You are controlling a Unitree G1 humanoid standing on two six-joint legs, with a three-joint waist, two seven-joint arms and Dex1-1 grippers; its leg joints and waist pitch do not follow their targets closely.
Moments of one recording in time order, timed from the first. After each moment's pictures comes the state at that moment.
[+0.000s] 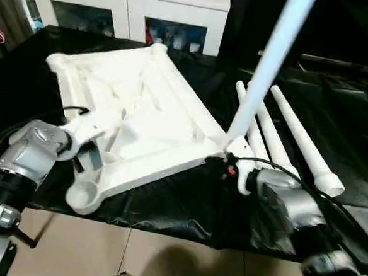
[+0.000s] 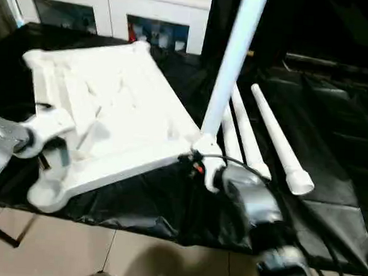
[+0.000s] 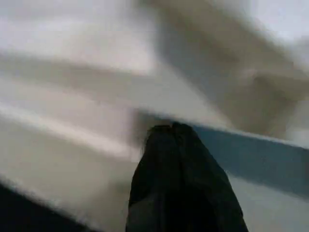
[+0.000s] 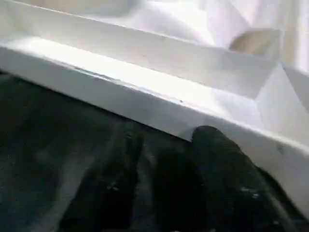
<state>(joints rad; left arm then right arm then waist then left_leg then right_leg) -0.61 0.70 -0.32 0.48 0.28 0.45 -0.89 -0.54 -0.23 0.19 0.61 0.09 0.26 0.77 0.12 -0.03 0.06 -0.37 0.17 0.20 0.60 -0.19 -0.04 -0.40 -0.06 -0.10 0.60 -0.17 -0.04</state>
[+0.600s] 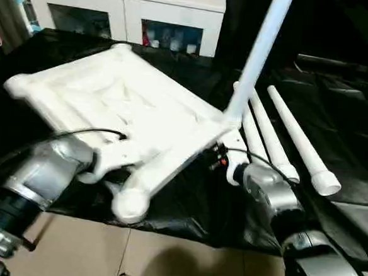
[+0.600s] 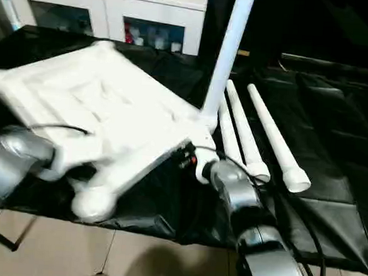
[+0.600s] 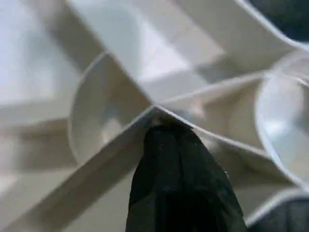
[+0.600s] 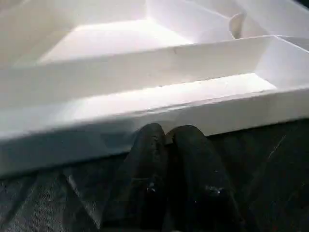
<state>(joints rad) -0.50 0.66 -0.41 0.15 0.16 0.48 -1.20 -0.68 -0.10 0.12 0.94 0.07 0.04 0.59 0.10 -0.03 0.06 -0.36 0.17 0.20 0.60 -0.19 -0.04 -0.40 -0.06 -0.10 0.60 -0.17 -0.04</state>
